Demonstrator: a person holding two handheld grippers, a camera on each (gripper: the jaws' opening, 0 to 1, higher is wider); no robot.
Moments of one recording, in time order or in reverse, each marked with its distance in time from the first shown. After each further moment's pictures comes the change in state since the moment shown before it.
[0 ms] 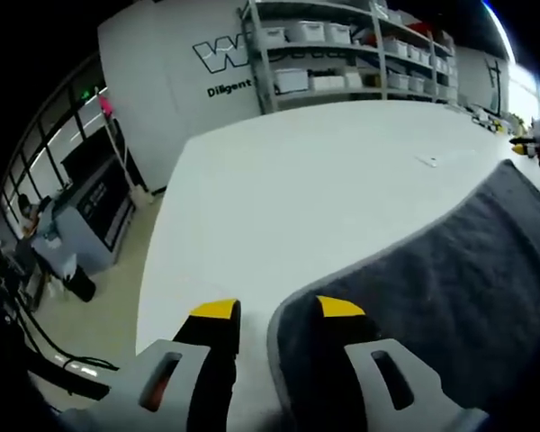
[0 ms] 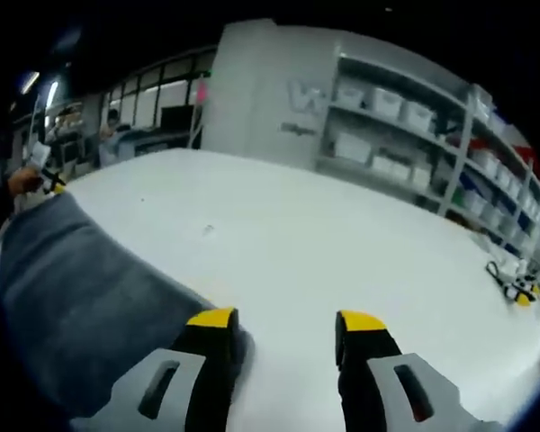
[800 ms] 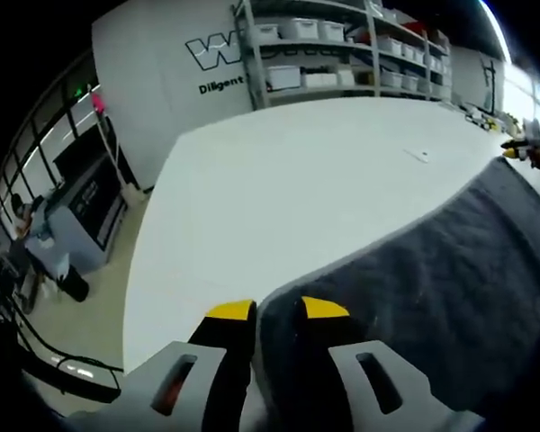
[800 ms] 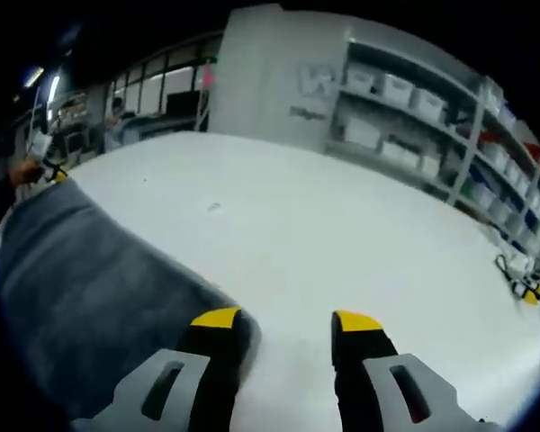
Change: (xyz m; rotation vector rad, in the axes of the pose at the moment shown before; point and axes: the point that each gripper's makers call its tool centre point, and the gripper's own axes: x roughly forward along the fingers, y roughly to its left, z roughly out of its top) left arm -0.009 -0.024 -0.012 0.005 0.009 -0.038; right arm -0.001 0.019 -0.020 -0.026 0.063 0.019
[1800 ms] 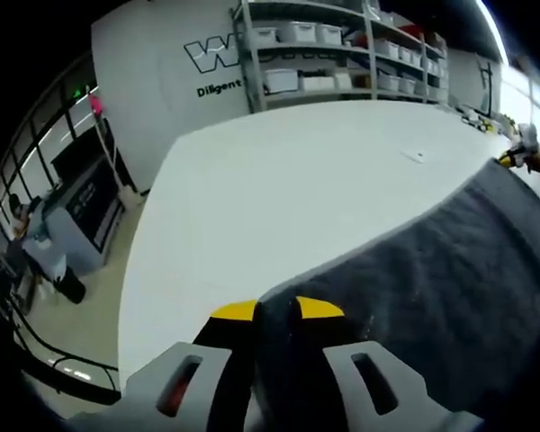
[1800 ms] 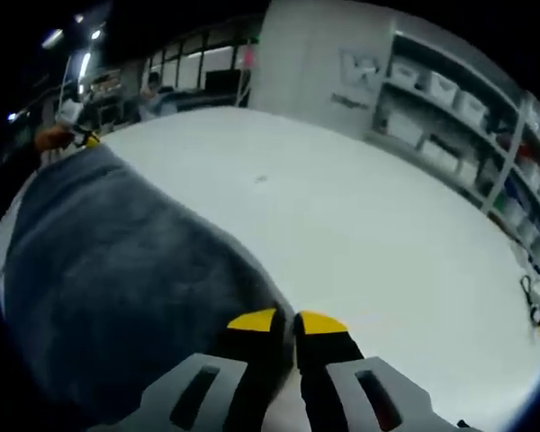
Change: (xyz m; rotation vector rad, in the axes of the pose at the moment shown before) left arm 0.001 -0.002 0.001 -0.004 -0.014 -0.019; right arm 0.003 0.060 -0.027 -0.120 0.097 0.169
